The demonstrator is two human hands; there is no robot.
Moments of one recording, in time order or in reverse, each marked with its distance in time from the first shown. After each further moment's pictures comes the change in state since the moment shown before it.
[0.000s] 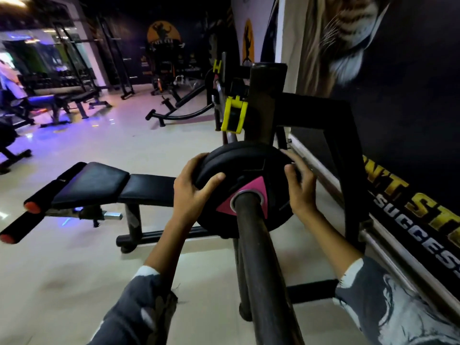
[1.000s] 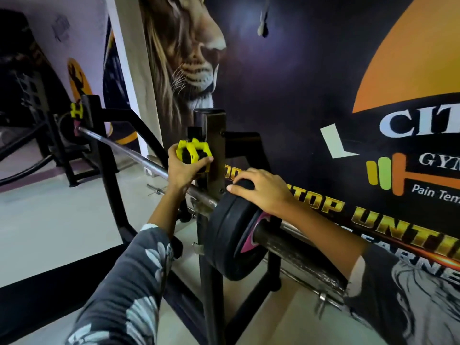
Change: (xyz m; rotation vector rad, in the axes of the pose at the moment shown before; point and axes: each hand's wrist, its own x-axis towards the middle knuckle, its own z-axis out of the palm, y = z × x) left_hand 0.180 -0.045 0.033 -0.573 -0.461 -0.252; right_hand 0.025 -0.140 0.092 -1.089 -0.128 0.368
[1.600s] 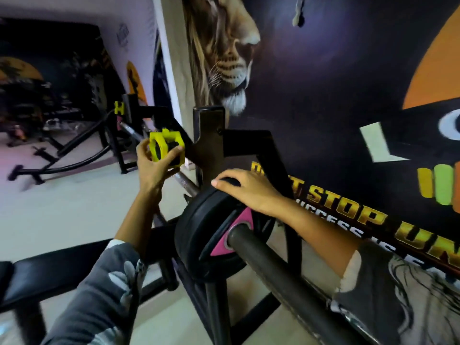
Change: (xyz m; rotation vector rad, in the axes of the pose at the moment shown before) left_hand -0.031 0.024 0.001 -0.046 0.295 0.055; right_hand 0.015 0.040 -0.012 0.295 -0.161 -0.190
